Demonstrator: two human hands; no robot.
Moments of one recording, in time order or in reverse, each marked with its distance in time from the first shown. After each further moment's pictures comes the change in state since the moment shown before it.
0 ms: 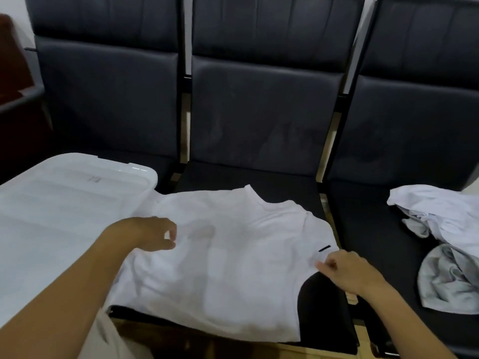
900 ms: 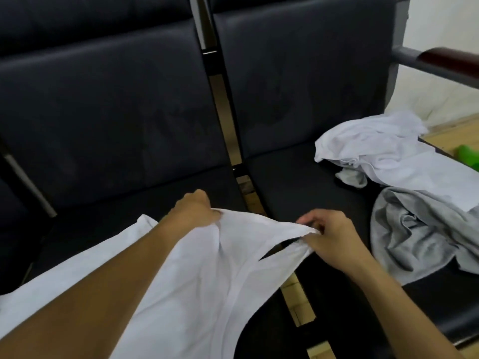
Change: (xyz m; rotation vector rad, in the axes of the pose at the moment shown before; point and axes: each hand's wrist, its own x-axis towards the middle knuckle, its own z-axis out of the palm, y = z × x) left_hand 0.179 0.320 -0.069 -0.089 0.231 0.064; right_hand 0.065 0.106 -0.026 0.836 0.362 0.116
